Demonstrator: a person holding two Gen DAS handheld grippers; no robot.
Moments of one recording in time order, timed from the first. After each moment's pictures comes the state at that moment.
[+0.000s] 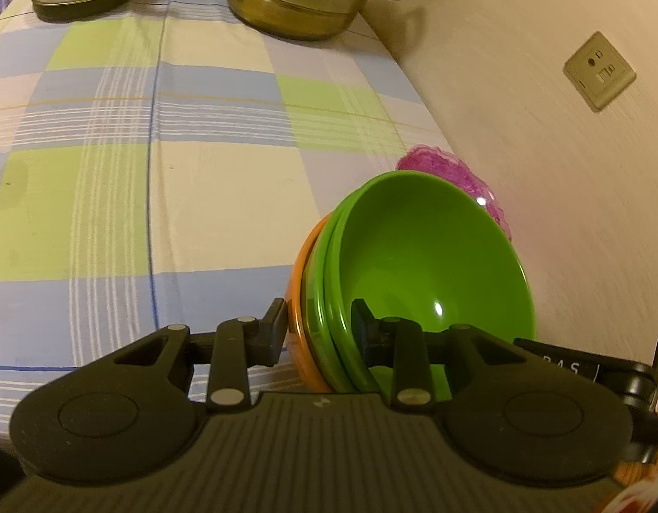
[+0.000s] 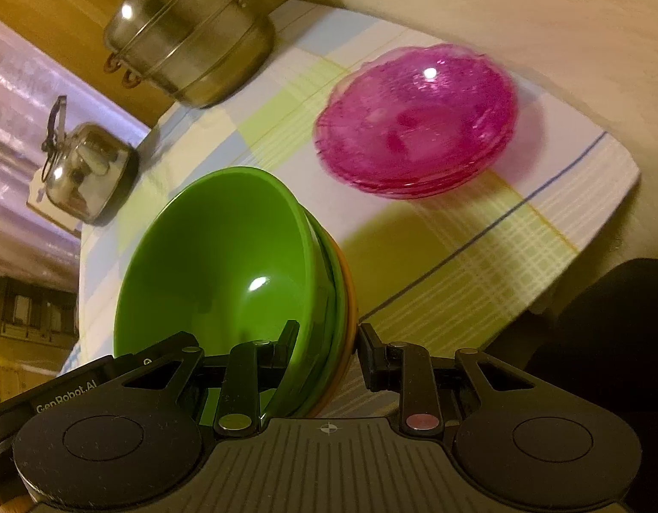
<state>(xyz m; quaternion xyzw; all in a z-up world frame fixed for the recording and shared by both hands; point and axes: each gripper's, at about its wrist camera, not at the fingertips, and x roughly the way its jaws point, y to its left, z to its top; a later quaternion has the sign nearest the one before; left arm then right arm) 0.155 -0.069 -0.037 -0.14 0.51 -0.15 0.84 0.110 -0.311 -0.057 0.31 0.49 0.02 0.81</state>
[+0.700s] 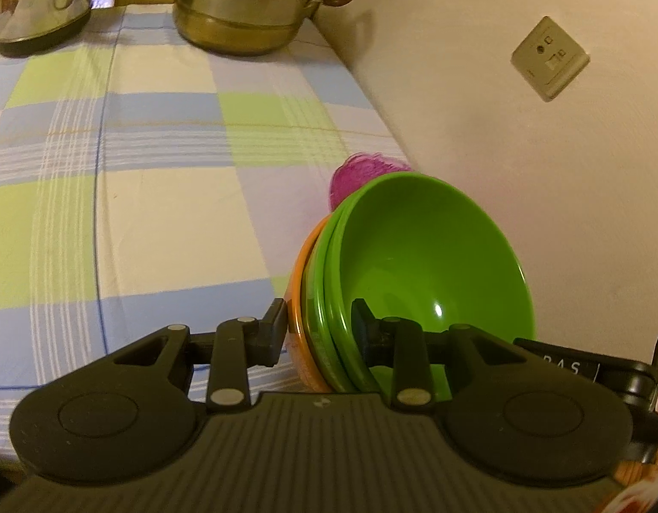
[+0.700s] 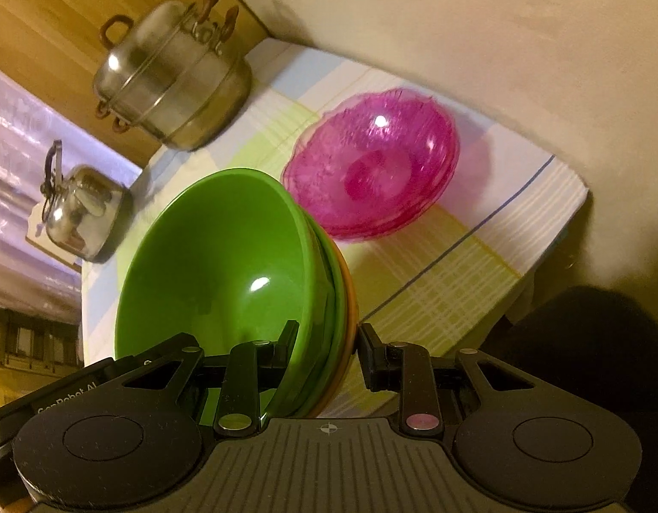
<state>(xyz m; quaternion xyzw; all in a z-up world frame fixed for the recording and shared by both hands) 0.156 -0.114 -0.006 -0.12 0.49 -0.19 0.84 0.093 -0.357 -0.030 0.34 0.46 0.00 0.82</state>
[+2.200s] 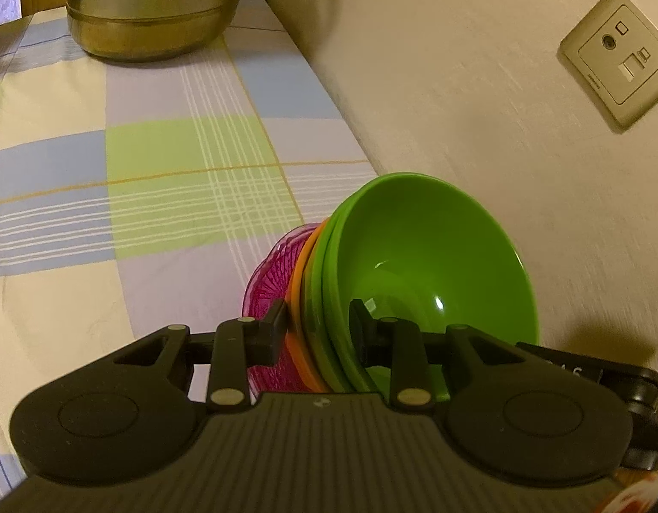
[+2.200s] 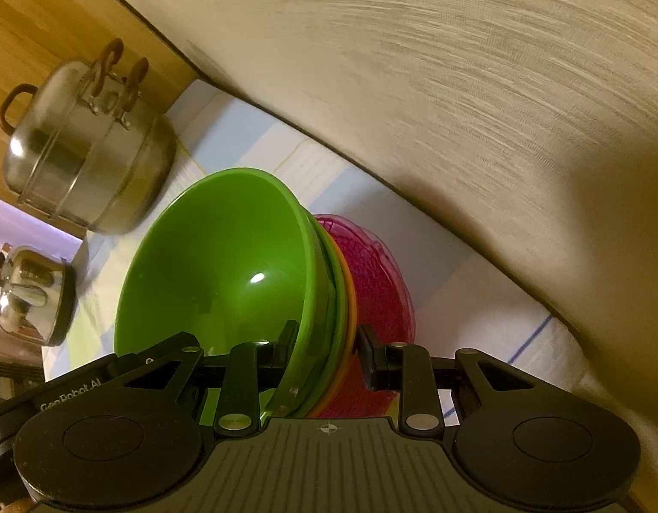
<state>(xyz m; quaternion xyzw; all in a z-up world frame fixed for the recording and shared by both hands) 0.307 -0.218 -0.054 -0.10 0.51 -0.21 0.83 0.226 -0.445 -0.068 0.34 0.47 -0.05 0.81</state>
